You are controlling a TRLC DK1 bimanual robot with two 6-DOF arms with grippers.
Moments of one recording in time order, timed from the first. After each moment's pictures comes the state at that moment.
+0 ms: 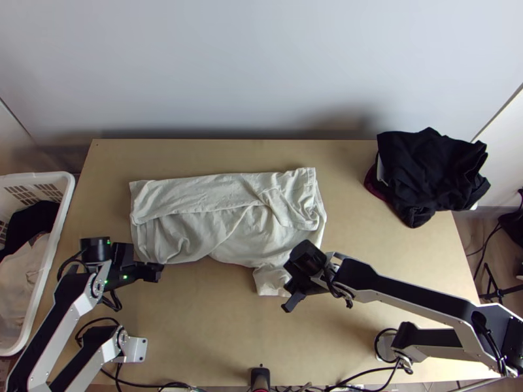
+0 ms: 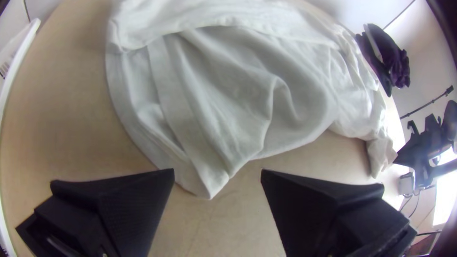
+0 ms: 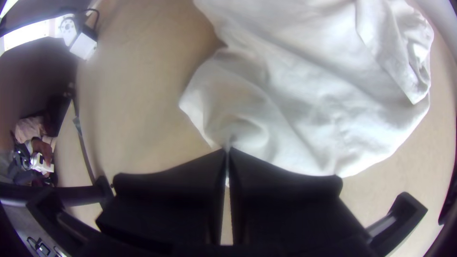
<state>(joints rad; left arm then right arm) 0.10 0.91 0.43 -0.56 0.33 0.10 0.99 1.39 0.78 -0.44 -0.18 0.19</state>
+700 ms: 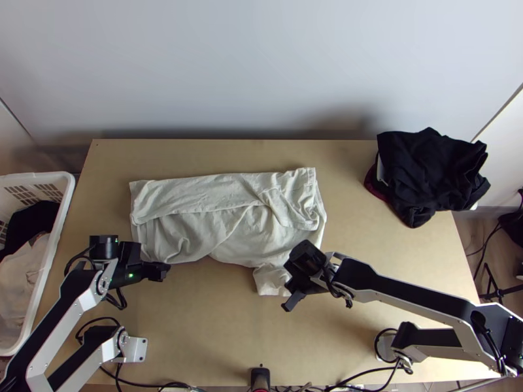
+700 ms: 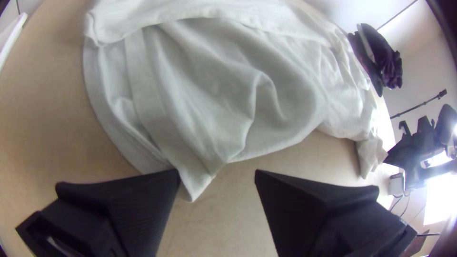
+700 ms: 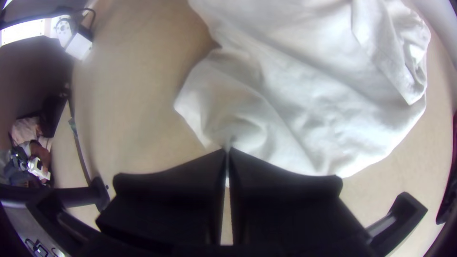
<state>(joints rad) 0.04 0.97 0.43 -0.51 0.37 0.03 0.99 1.39 0.78 -0.44 -0.15 0.19</state>
